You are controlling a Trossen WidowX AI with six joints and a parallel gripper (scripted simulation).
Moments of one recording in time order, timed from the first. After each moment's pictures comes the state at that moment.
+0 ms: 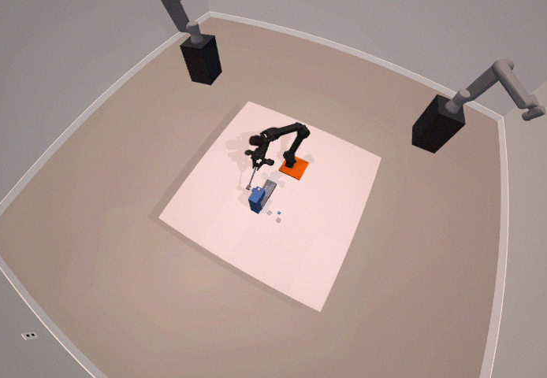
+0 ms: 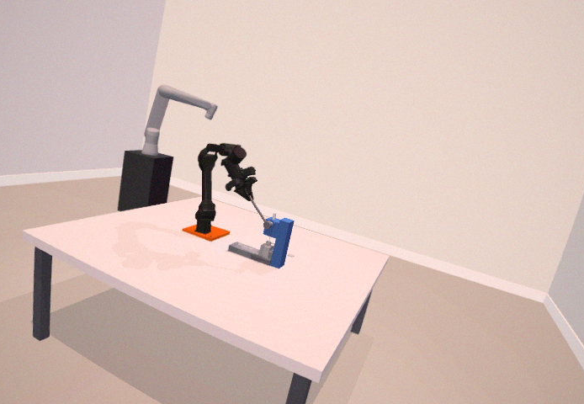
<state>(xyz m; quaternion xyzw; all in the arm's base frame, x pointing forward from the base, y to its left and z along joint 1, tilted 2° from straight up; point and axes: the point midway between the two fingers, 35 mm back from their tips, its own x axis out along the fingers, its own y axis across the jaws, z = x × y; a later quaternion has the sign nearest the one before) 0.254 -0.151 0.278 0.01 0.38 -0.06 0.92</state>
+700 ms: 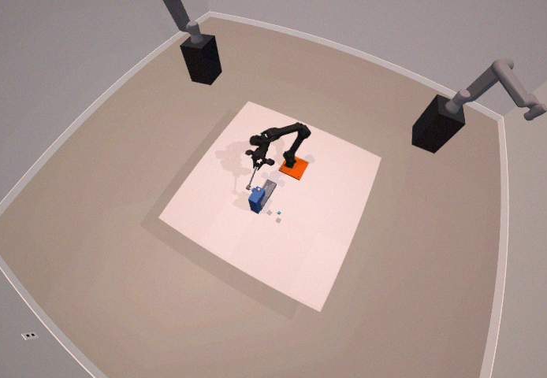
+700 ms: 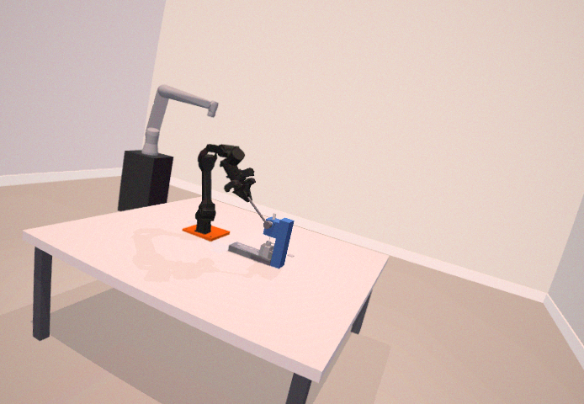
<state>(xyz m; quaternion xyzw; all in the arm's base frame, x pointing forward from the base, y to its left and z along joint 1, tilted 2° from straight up) 0.249 -0.150 0.272 0.01 0.38 -0.06 0.92</state>
